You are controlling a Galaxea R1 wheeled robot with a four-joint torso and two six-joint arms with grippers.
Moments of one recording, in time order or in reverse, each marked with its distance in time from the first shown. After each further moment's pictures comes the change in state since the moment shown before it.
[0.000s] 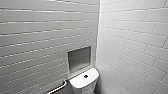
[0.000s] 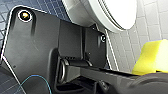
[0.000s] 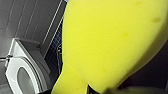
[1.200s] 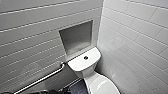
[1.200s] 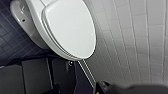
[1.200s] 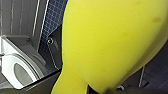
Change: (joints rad) left arm -0.737 -0.217 0.457 -0.172 0.340 -0.011; right arm 0.110 -0.157 0.190 0.012 0.047 0.009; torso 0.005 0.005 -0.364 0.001
